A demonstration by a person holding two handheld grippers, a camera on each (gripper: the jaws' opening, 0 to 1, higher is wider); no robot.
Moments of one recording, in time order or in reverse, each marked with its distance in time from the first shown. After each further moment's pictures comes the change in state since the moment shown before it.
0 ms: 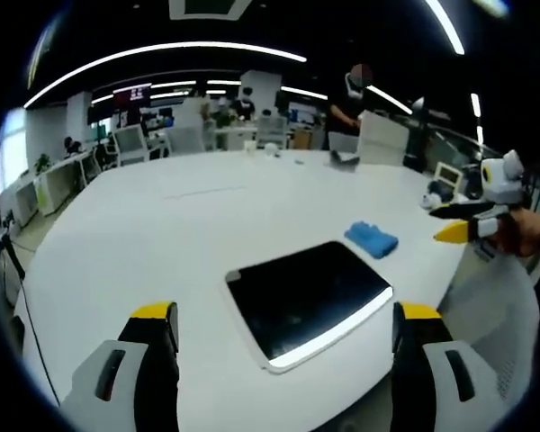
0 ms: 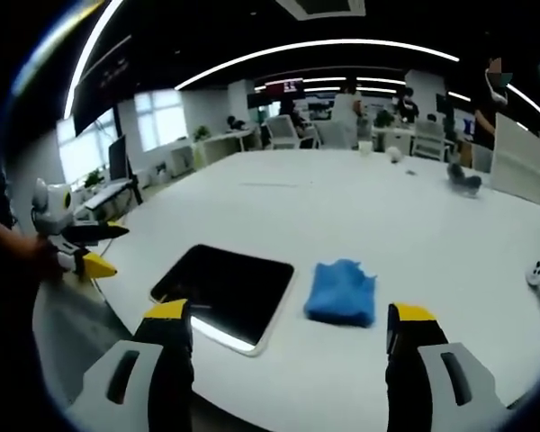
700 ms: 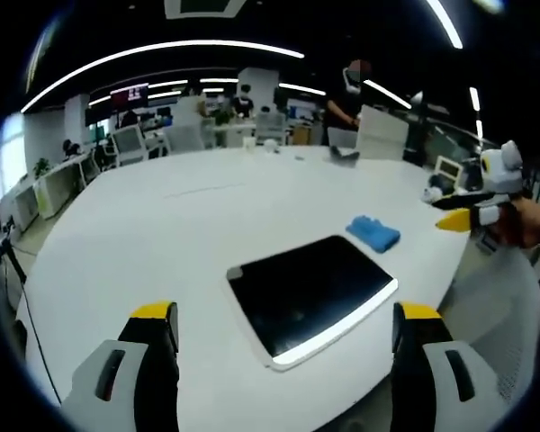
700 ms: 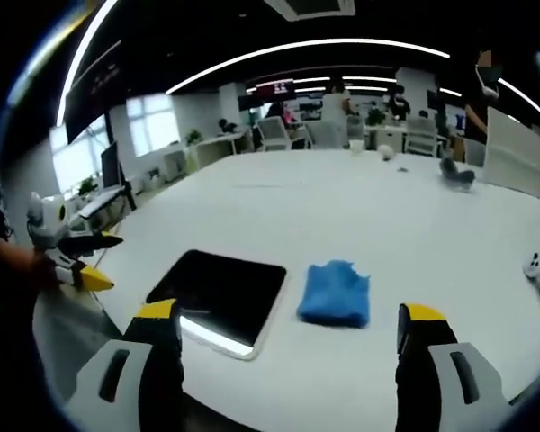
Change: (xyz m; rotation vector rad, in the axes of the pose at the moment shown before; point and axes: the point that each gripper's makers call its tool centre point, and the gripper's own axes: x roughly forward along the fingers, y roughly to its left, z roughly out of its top) left arm 0.003 0.003 -0.004 0.027 0.015 0.008; right arm 0.001 -0.009 0.004 0.049 0.004 -0.024
